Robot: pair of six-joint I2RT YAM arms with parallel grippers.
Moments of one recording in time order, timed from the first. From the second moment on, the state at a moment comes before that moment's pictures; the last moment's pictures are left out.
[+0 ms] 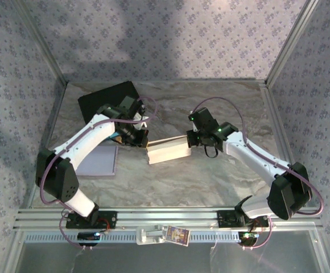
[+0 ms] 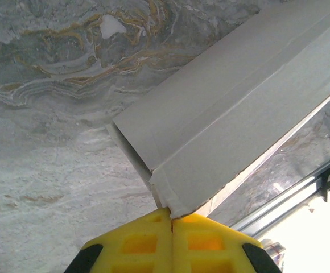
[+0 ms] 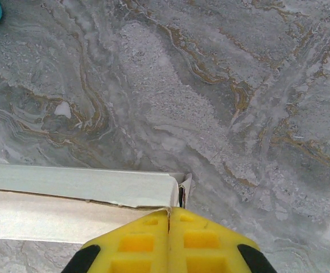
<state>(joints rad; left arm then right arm) -0.54 1.58 1.37 -1.10 0.37 -0.30 0.62 1.39 1.10 -0.68 0.07 0.34</state>
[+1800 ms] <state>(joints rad) -0.64 1.42 1.13 -0.80 0.21 -0.49 0.64 1.40 1.10 -0.68 0.14 0.37</state>
